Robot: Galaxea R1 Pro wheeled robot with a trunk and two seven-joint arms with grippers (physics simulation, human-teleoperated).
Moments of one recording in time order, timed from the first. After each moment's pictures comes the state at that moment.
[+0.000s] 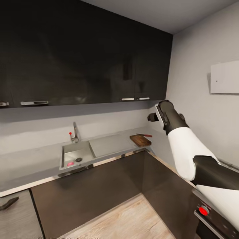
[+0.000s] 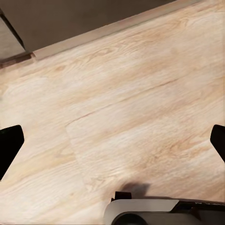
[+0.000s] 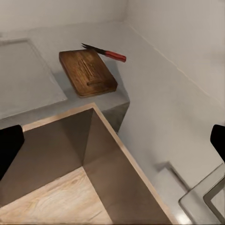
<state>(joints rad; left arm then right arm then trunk) 0.13 0.05 0.05 -0.35 0.03 -0.47 -0.01 -1.38 0.10 -0.10 -0.62 0.35 0.98 -0.02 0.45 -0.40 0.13</state>
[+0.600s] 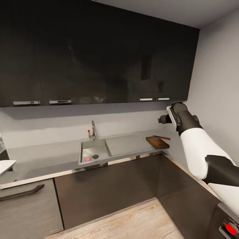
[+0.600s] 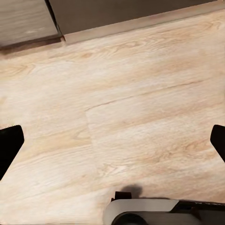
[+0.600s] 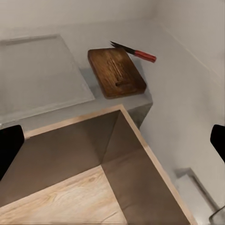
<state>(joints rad) 0.13 0.05 0.05 -0.36 0.03 -0.47 -0.01 -1.38 -0.03 -0.11 -0.59 0.34 0.97 0.05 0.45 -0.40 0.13</state>
